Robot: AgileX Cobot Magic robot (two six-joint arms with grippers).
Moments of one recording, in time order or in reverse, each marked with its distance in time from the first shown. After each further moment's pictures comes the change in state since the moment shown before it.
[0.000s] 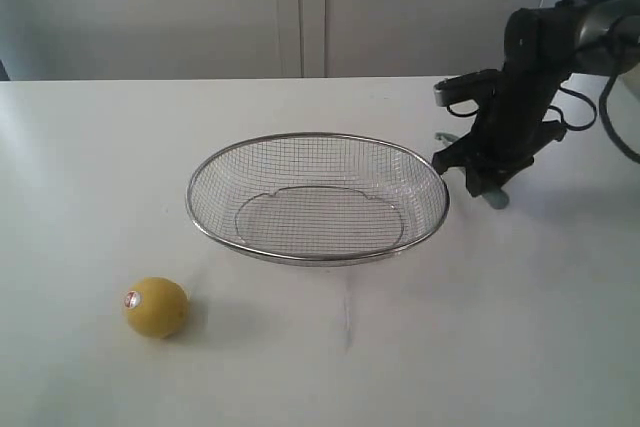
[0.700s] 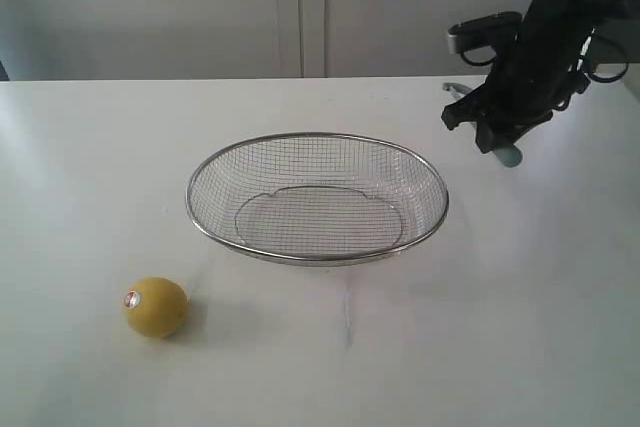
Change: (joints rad) left arm 0.000 0.000 0.000 0.000 0.000 0.000; right arm 0.000 -0.157 0.000 0.000 0.047 0.000
